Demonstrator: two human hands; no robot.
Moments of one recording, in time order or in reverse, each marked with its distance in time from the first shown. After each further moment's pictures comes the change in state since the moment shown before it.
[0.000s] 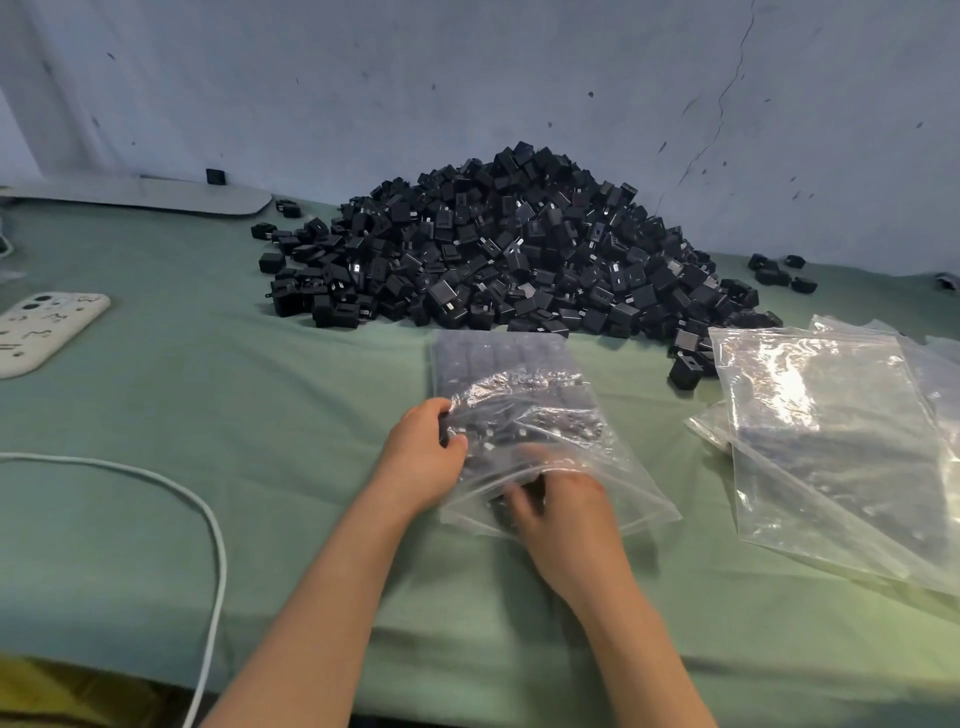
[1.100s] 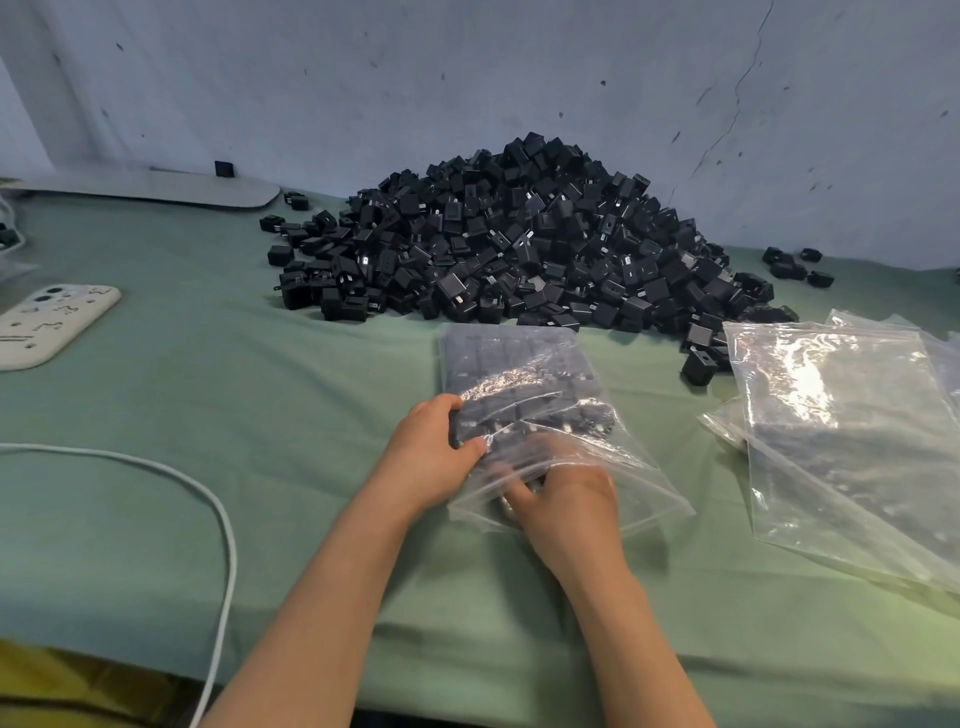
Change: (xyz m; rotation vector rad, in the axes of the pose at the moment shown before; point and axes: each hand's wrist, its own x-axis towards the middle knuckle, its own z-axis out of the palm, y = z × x) left_hand -0.005 0.000 -0.007 0.050 -0.038 0.032; right_hand 0.011 -0.004 0.011 0.066 0.014 0.177
